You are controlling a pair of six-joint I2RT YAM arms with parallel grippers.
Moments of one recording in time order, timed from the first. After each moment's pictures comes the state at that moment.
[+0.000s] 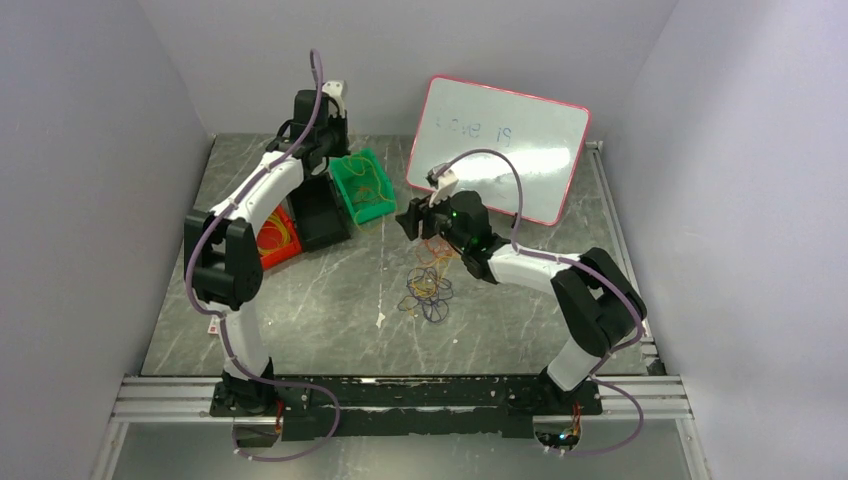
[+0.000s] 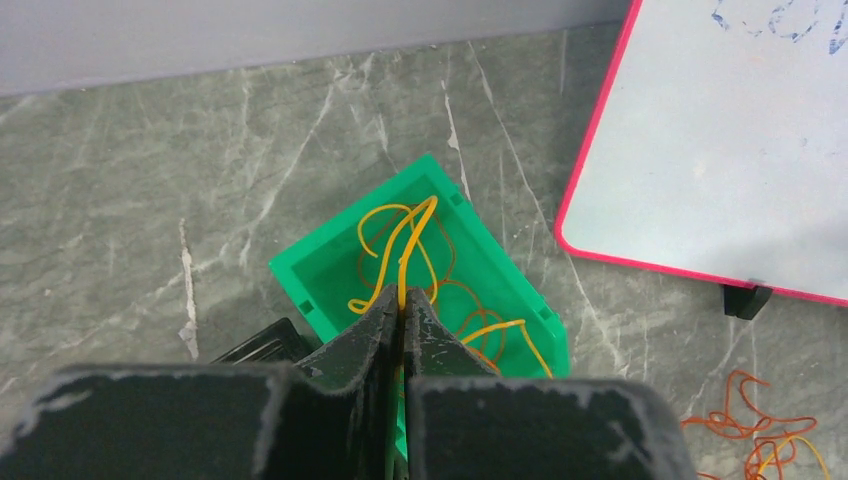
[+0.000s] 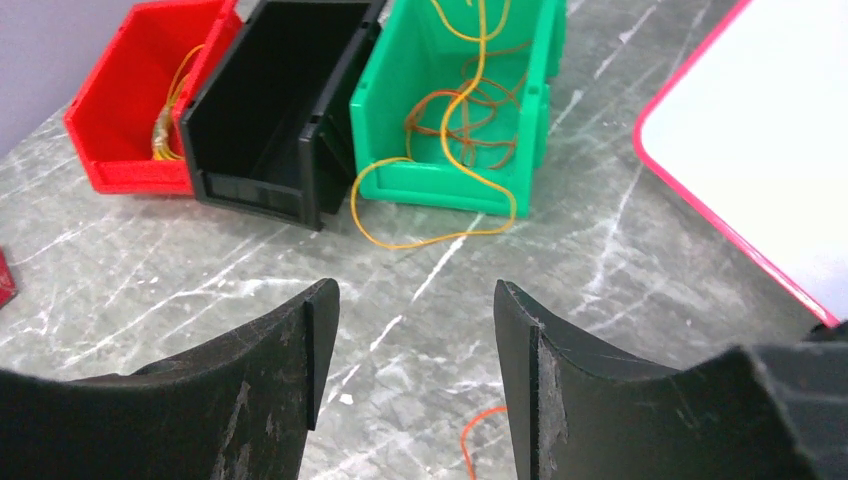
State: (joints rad) left arm -0.28 1.92 1.67 -0.24 -0.01 -0.14; right arm 0.65 1.65 0.86 0.60 -0.12 0.18
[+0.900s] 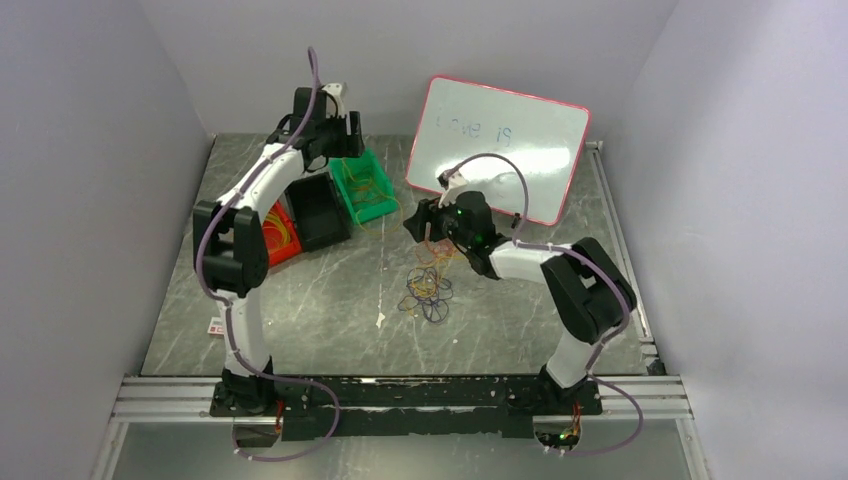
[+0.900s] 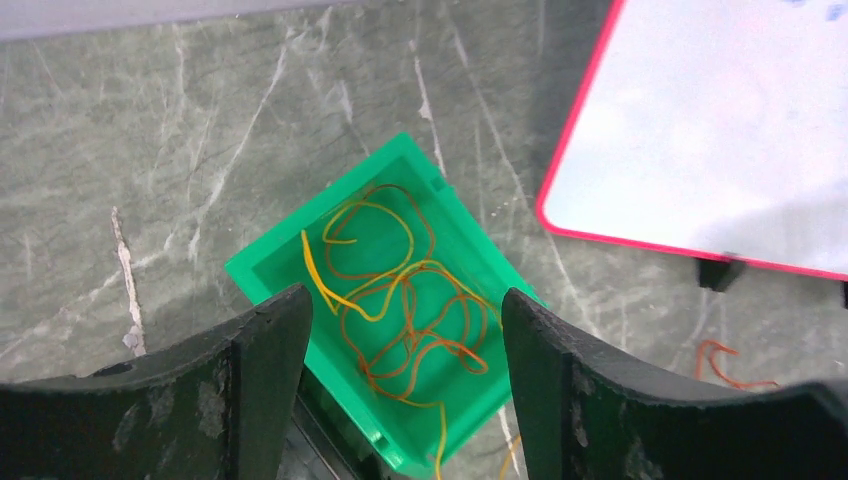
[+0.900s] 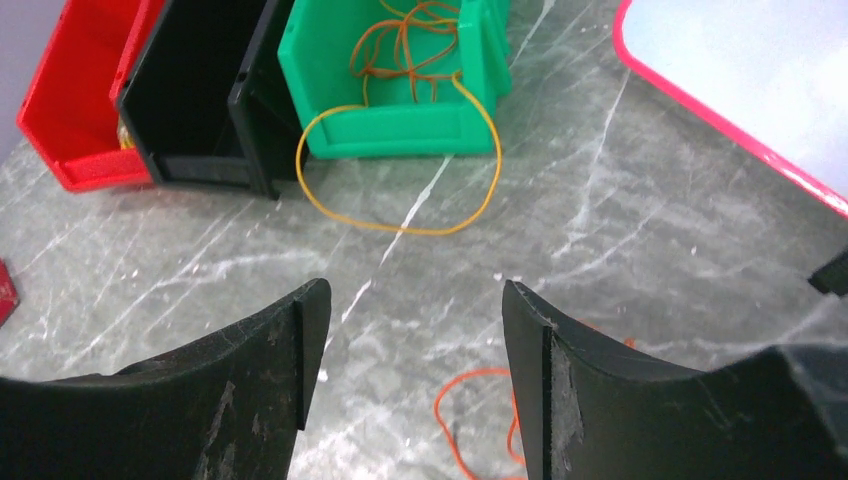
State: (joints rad) left arm -0.25 2.05 1.80 -0.35 0.12 -0.18; right arm 0.57 1.70 0.80 0.59 -0.17 0.30
